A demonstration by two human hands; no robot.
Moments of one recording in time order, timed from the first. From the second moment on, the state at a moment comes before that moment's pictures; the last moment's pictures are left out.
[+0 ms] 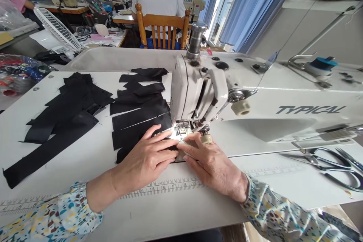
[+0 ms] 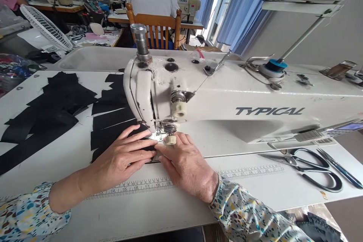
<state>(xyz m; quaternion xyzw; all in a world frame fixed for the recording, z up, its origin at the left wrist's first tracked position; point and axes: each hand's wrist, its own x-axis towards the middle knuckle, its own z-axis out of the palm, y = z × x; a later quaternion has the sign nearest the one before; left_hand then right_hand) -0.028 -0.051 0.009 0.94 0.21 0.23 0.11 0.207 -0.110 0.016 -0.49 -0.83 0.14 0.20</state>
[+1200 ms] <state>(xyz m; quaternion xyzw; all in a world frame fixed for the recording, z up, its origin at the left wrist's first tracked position) -0.035 -0.054 0.008 0.95 0.18 0.22 0.14 0.205 -0.094 0.009 -0.50 -0.81 0.20 0.23</state>
